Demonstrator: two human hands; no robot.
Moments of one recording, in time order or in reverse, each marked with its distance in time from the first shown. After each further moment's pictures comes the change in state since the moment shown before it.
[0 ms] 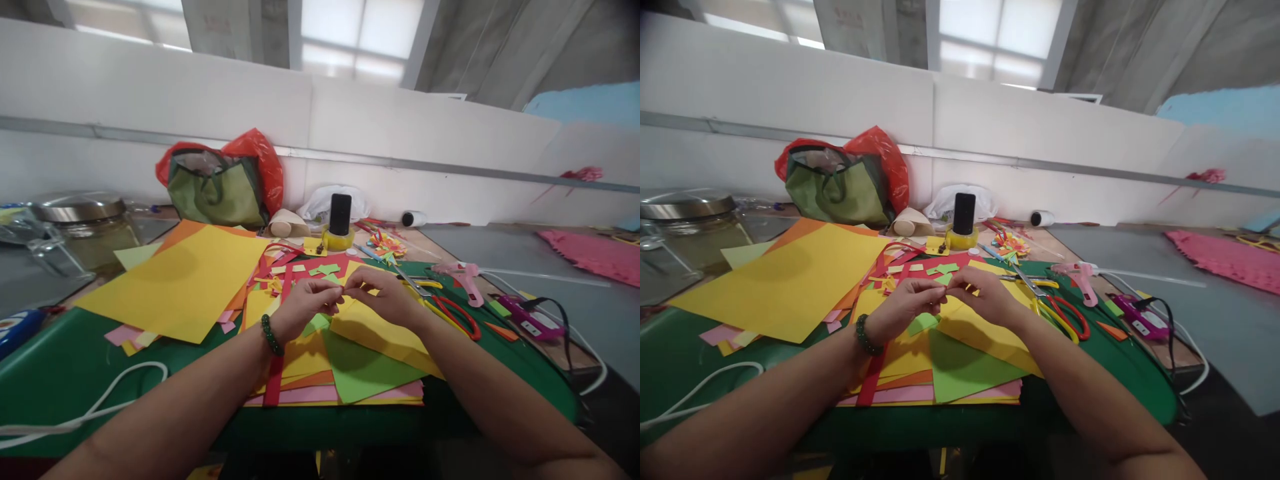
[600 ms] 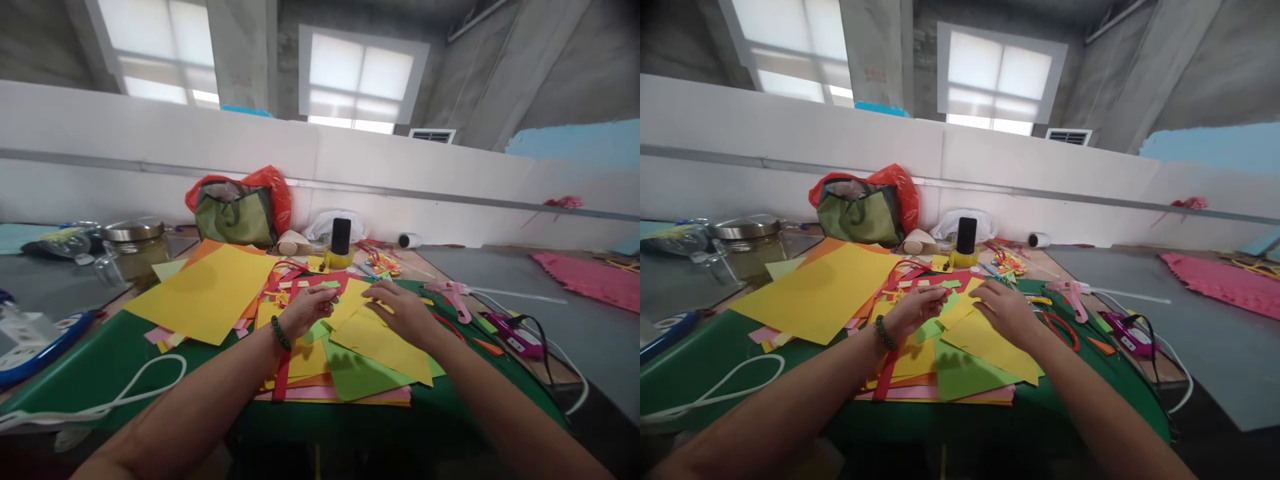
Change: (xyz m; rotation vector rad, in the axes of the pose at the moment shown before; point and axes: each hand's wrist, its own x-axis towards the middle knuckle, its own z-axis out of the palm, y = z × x) left_hand 0.001 0.006 -0.003 -0.283 0.014 -0.054; right_hand -0.026 -0.016 -0.037 -0.558 0.026 -0.097
